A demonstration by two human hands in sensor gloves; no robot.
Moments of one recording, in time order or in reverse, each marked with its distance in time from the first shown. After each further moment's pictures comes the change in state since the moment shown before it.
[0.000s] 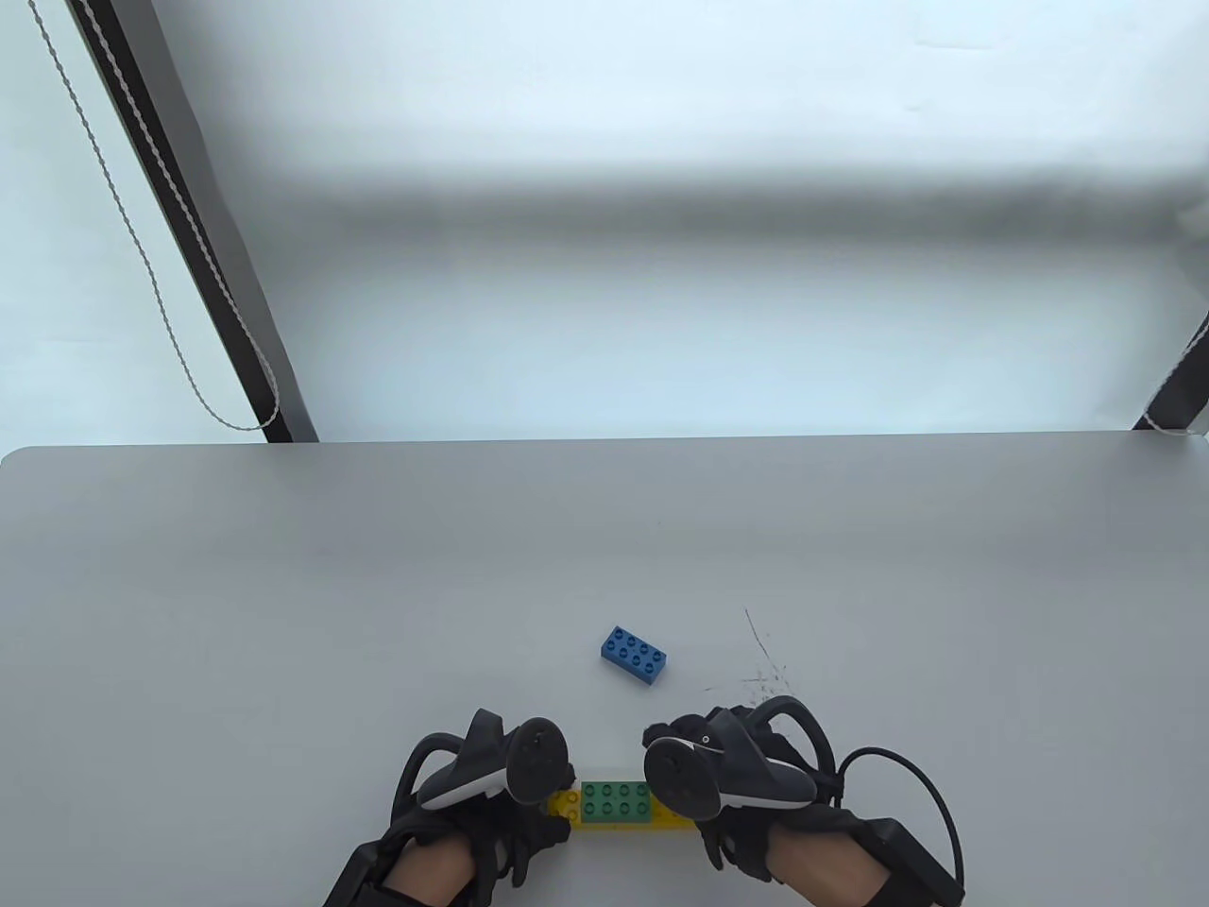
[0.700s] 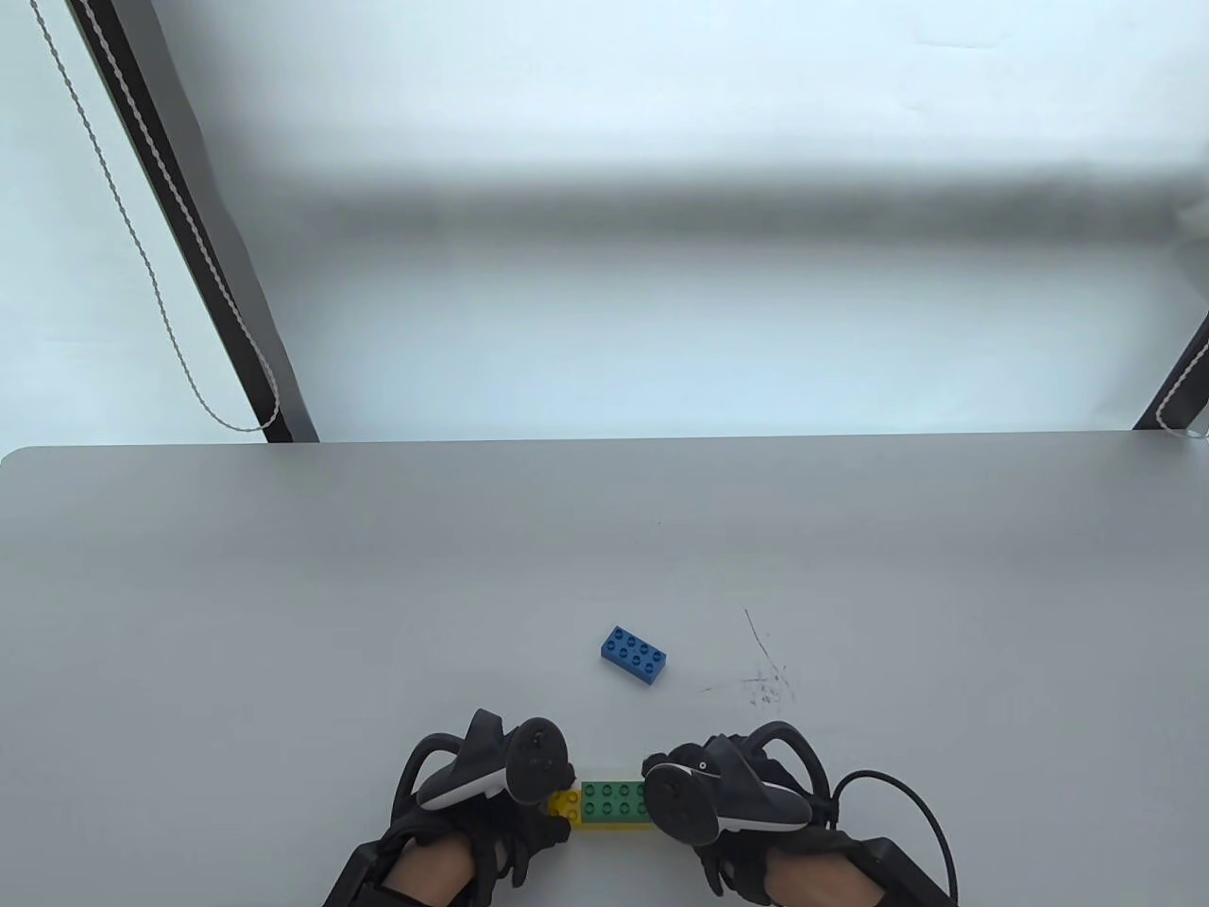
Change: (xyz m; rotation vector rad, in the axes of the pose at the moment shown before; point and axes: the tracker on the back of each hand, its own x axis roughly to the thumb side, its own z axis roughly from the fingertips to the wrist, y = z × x) left_hand 0.000 0.000 0.000 0.003 0.001 0.003; right_hand 0.007 0.025 0.001 0.029 -0.026 -0.017
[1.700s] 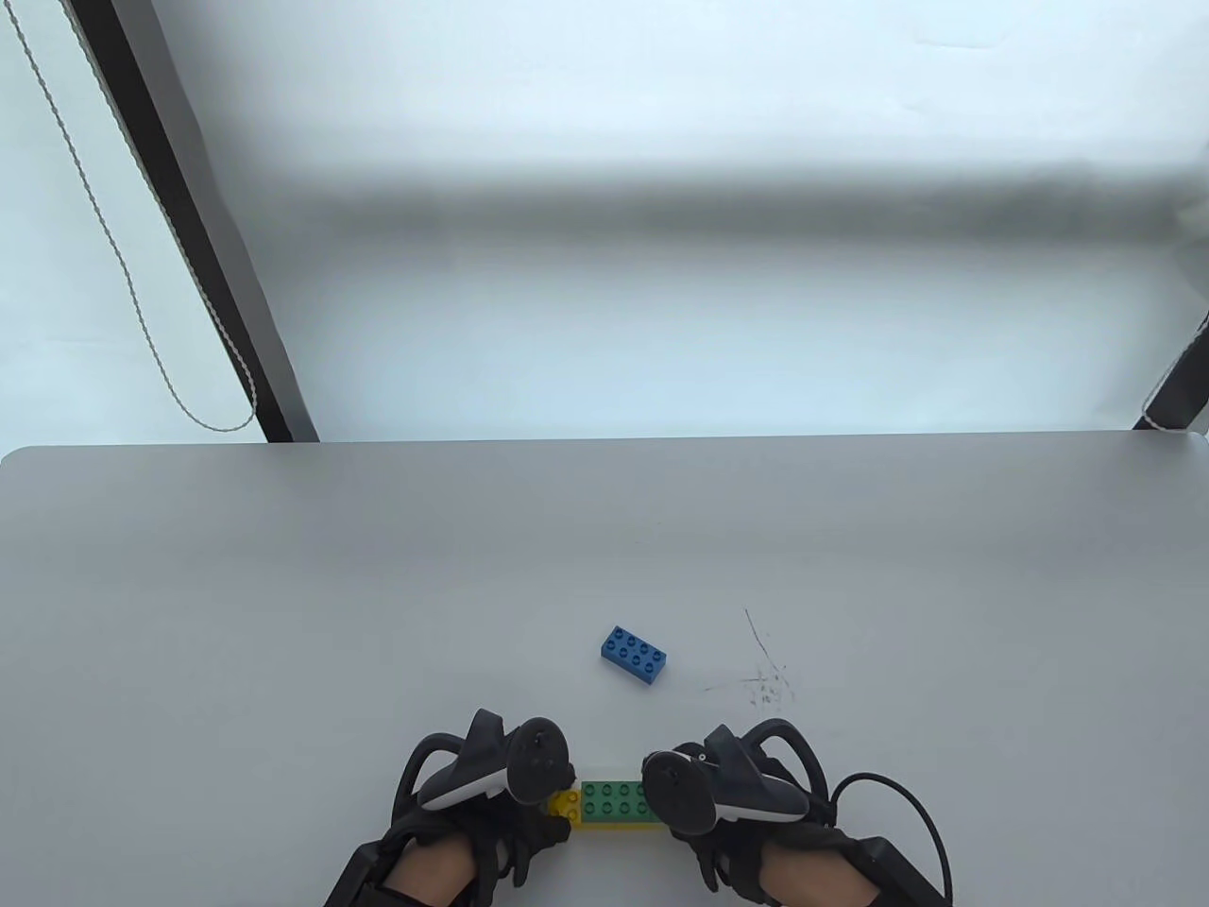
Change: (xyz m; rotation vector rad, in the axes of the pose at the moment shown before) left_hand 0.001 0.000 0.000 0.002 0.002 -0.002; right_hand -0.004 -0.001 -0.004 0.044 0.035 -0.067
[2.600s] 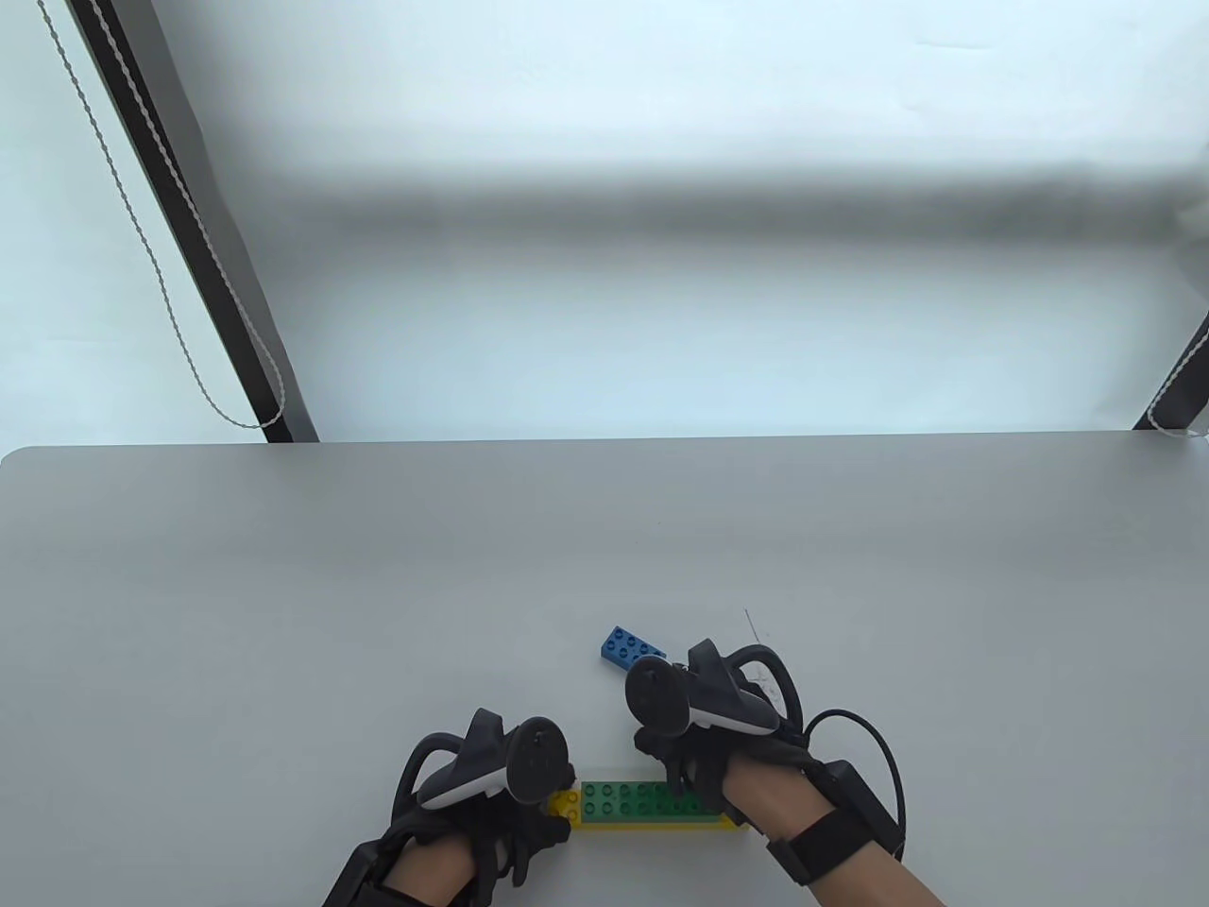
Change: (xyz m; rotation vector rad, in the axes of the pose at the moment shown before) left_hand -0.001 0.000 0.000 -0.003 -0.001 0.002; right_hand -0.030 -0.026 -0.063 -0.072 0.135 -0.023
